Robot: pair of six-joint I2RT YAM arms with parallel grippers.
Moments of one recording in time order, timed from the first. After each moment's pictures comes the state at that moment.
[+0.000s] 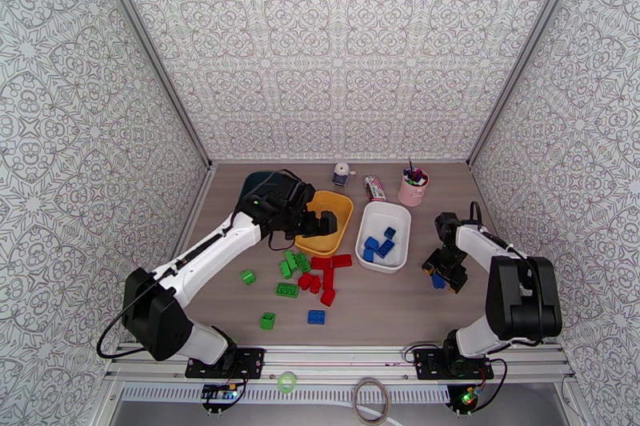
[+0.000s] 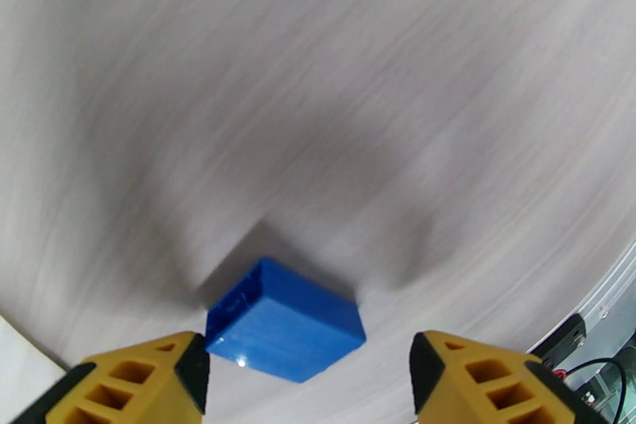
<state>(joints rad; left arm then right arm) -0.58 1.51 1.33 -0.78 0.27 -0.61 -0.04 1.57 0.89 -1.00 0.07 0.79</state>
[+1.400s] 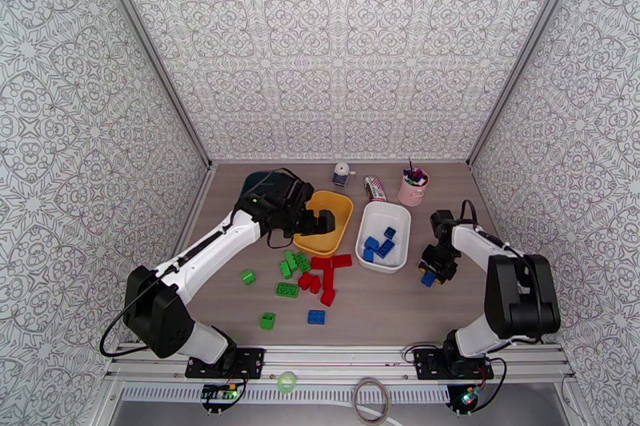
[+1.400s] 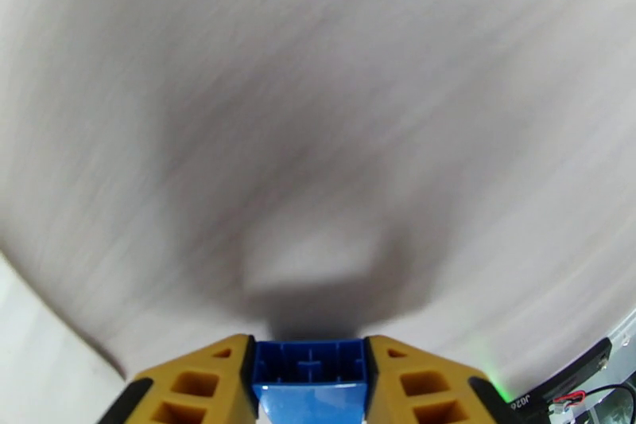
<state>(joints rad) -0.56 1.52 1.33 -0.80 0.28 -0.54 0.02 1.53 0.90 -0.95 -0.03 0.77</state>
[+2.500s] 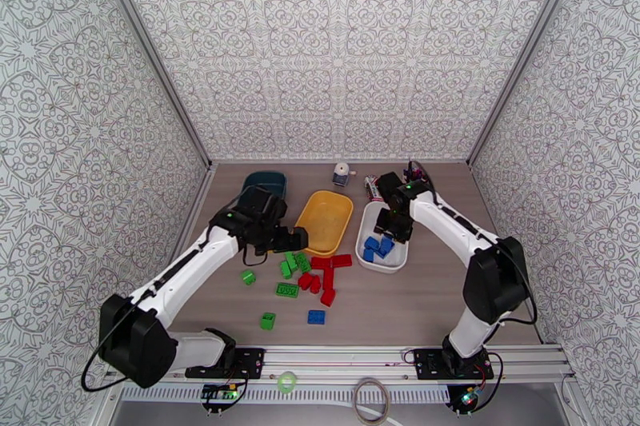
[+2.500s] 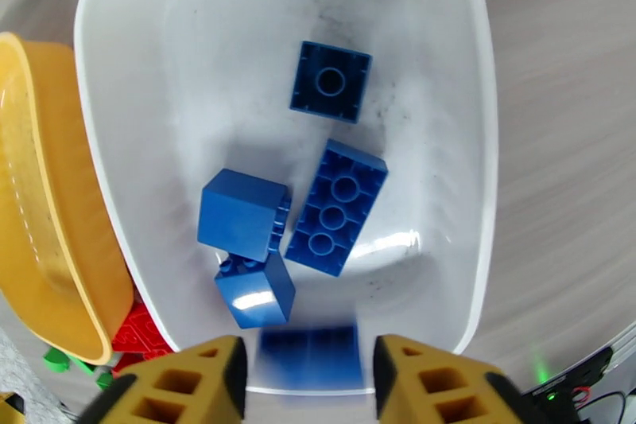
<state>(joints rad) -0.37 1.32 1.09 -0.90 0.27 -0.50 0.46 1.75 1.49 -1.13 0.04 0.86</state>
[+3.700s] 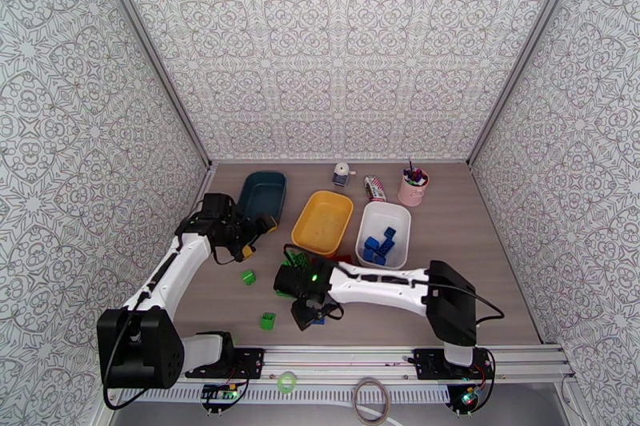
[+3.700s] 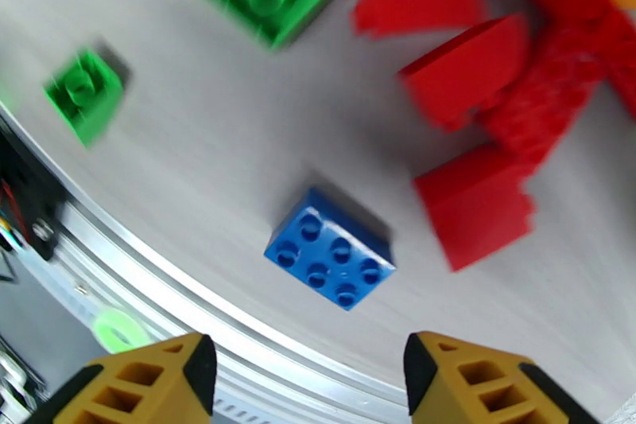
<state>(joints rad) 0.02 1.29 0.95 -0.74 0.50 -0.71 1.28 1.92 1.49 -1.02 -0.01 0.67</state>
